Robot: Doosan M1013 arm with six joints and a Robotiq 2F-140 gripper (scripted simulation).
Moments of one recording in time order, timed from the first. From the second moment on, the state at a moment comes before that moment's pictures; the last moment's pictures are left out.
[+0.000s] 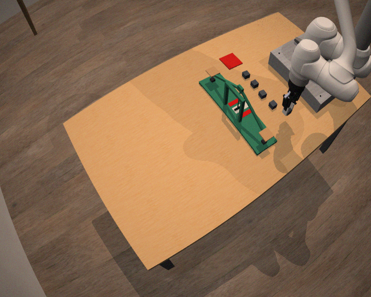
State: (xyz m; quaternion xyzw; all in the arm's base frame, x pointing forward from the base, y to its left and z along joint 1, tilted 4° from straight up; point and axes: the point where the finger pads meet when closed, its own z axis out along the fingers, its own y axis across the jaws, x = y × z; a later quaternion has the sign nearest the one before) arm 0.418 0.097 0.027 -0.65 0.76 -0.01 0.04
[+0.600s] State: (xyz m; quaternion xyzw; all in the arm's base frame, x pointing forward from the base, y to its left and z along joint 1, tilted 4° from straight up) arm 0.421 0.131 0.108 -0.63 0.78 -0.01 0.04
